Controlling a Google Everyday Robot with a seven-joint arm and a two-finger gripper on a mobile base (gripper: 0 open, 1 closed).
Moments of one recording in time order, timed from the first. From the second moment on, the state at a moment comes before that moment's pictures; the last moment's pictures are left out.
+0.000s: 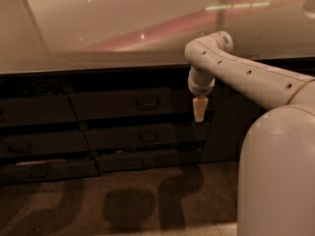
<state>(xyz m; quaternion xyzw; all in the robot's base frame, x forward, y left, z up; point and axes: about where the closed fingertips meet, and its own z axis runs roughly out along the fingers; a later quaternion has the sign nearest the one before) 0.723 -0.170 0.673 -0.70 0.70 -0.11 0.09</state>
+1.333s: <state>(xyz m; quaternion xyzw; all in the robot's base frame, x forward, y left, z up) 0.711 -0.179 0.640 -0.73 0.67 0.05 0.14</state>
